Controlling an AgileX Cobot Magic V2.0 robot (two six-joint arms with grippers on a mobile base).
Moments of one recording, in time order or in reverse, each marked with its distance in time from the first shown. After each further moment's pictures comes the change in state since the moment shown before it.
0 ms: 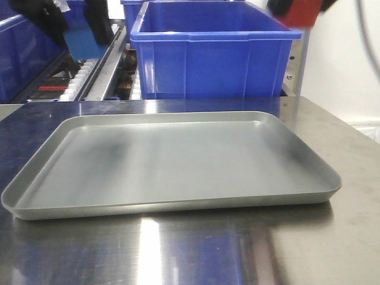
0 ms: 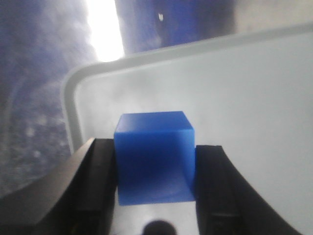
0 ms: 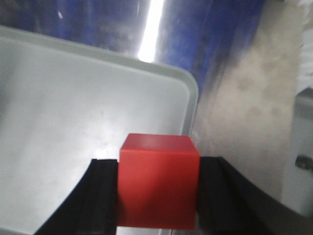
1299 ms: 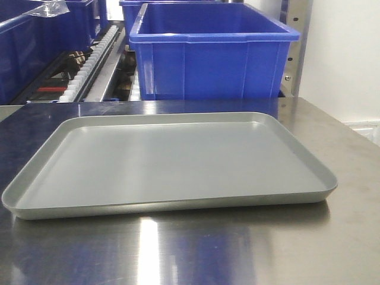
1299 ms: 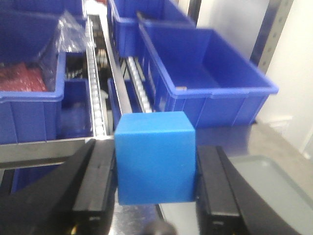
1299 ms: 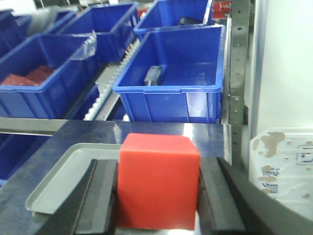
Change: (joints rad) left arm 0.000 -1.233 0.522 0.256 -0.106 0.004; right arm 0.000 -1.220 0.265 0.025 0.190 0.000
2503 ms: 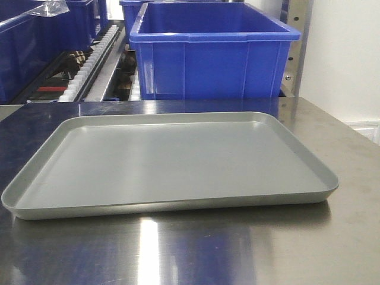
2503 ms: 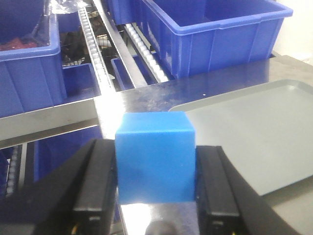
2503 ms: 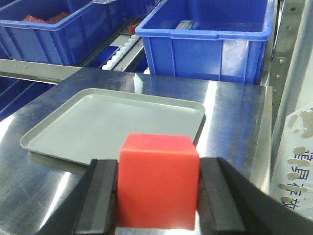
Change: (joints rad) left arm 0.000 -0.339 0.458 -0.015 -0.055 0.181; right arm 0.000 -0.224 0.589 0.127 -0.292 -0.135
